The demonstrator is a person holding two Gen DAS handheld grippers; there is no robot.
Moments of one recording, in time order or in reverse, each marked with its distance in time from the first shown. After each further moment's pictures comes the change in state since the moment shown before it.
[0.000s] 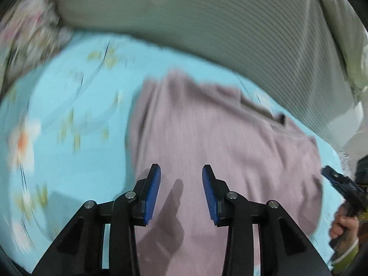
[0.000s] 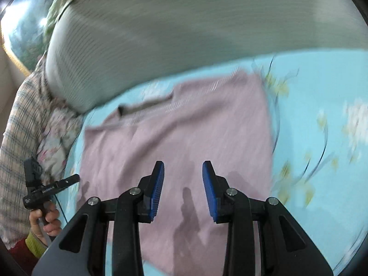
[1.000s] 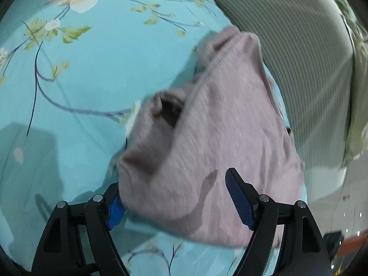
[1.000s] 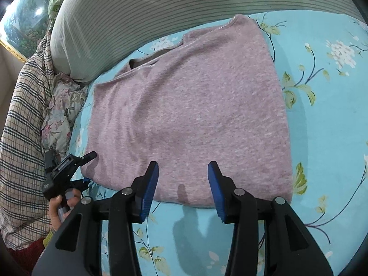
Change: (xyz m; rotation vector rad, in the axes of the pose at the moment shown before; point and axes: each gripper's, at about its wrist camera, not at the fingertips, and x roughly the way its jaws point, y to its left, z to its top) left arm 0.006 0.058 -0.111 -0.499 -0.017 -0.101; right arm -0.021 0.028 -0.073 0.032 0.110 -0.011
